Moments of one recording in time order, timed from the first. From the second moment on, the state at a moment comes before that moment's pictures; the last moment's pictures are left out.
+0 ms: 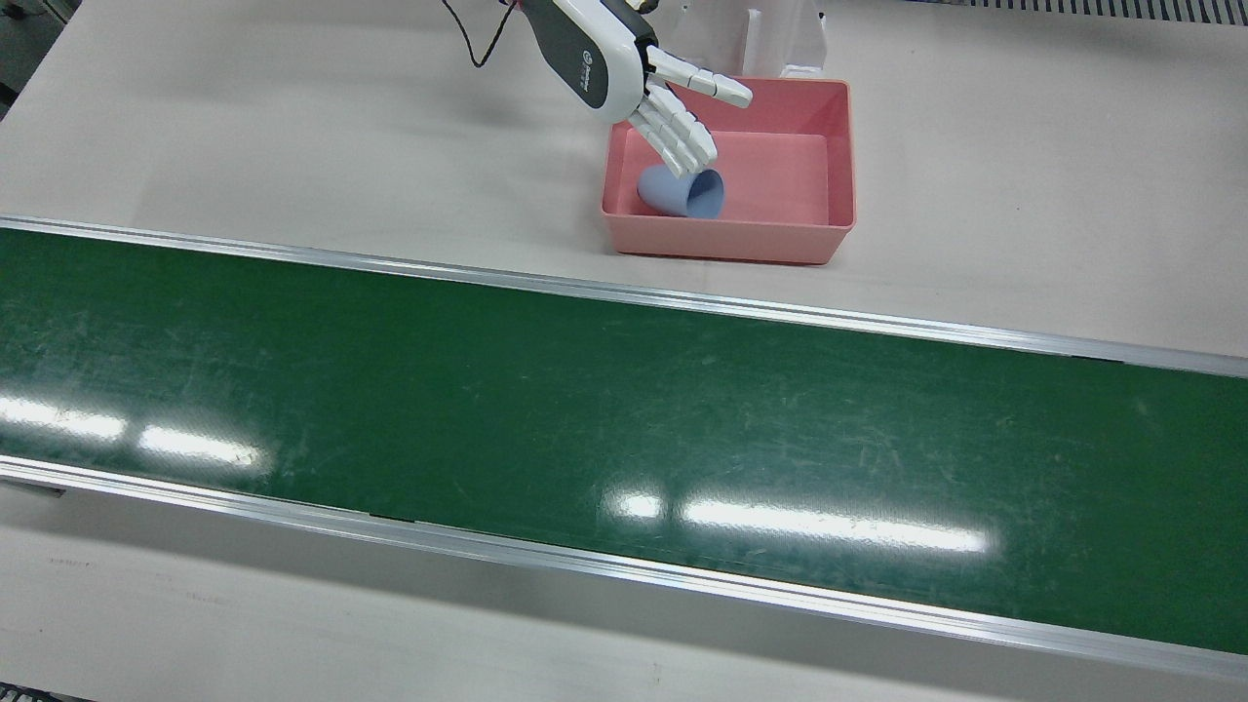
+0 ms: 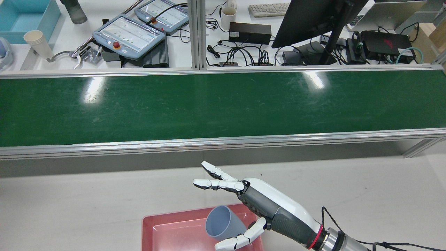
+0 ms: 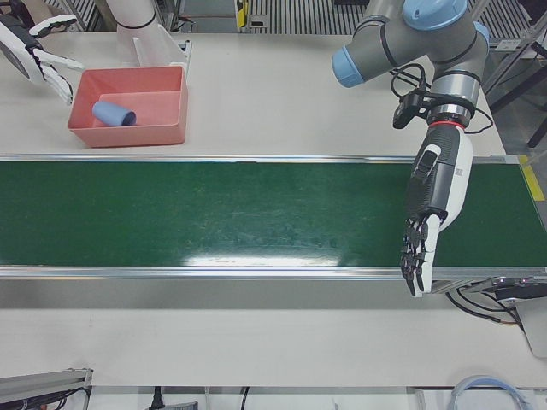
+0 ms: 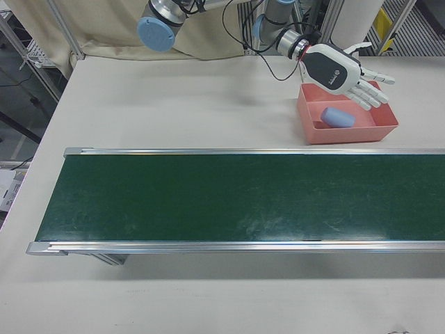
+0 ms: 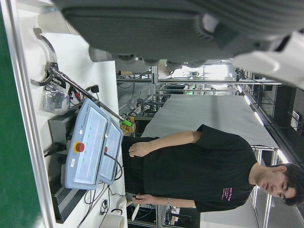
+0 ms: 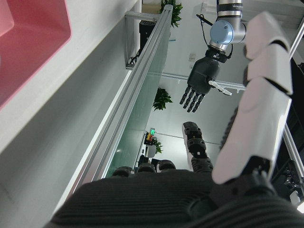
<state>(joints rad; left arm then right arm) -1.43 -1.75 -1.74 0.31 1.79 -0.01 0.08 -1.40 2.43 -3.52 -0.91 -0.82</state>
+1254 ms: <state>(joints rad) -1.43 -1.75 -1.74 0.31 1.79 -0.01 0.98 -1.63 2.13 -3.48 -1.15 -0.47</state>
